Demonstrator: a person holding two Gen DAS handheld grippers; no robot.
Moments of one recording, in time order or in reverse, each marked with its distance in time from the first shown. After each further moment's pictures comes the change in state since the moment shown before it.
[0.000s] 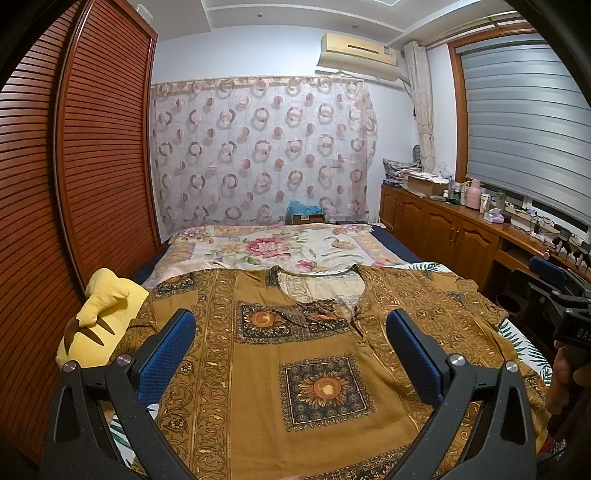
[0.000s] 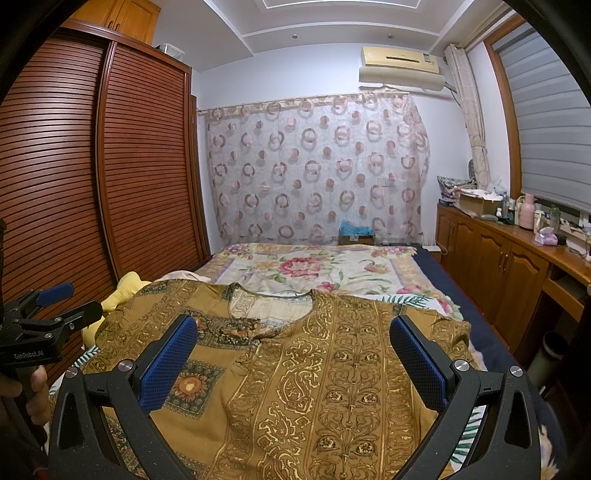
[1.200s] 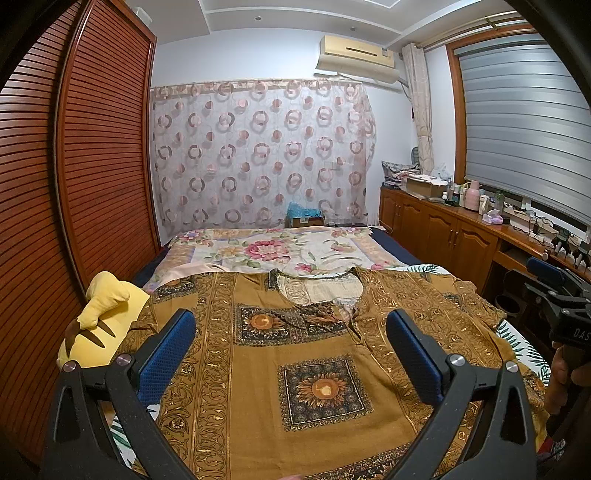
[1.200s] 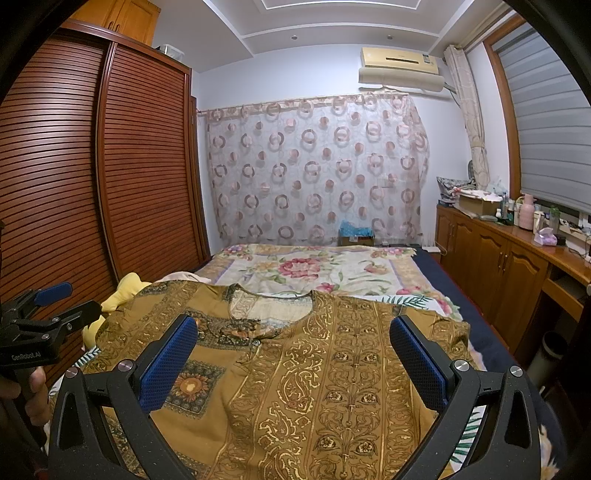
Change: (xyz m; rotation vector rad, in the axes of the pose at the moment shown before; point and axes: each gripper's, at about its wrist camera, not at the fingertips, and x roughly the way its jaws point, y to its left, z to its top) left arm -0.009 -0.006 0.007 0.001 -0.006 0.002; right arm 0.001 -0.001 0.000 0.002 0.000 0.001
